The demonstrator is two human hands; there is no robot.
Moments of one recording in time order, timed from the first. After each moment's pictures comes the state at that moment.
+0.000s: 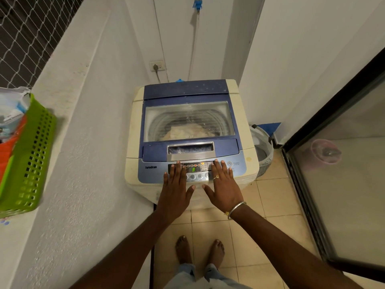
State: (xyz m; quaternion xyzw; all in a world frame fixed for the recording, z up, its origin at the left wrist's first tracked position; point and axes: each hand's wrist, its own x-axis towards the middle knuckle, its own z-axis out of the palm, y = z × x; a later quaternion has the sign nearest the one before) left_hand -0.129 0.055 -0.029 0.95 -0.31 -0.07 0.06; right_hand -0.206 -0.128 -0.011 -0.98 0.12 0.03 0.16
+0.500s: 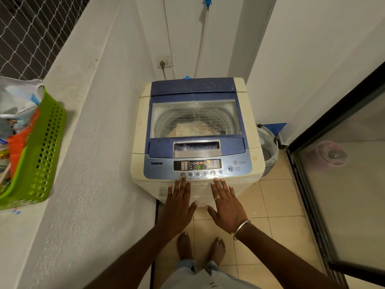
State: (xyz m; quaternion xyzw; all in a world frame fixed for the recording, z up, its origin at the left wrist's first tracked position) left_hand -0.168 0.083 -0.047 0.94 -0.32 -0.12 0.04; right_hand -0.255 -0.104 -0.038 -0.99 0.05 0.11 0.12
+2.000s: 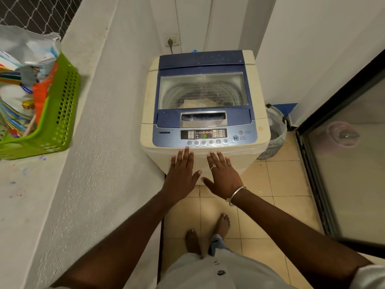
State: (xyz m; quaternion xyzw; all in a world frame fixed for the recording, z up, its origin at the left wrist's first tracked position) left_hand -0.189 0.099 -0.025 0.94 -0.32 -0.09 0.02; right_hand -0.262 -0.071 -0.014 -0.99 0.02 0.11 0.13
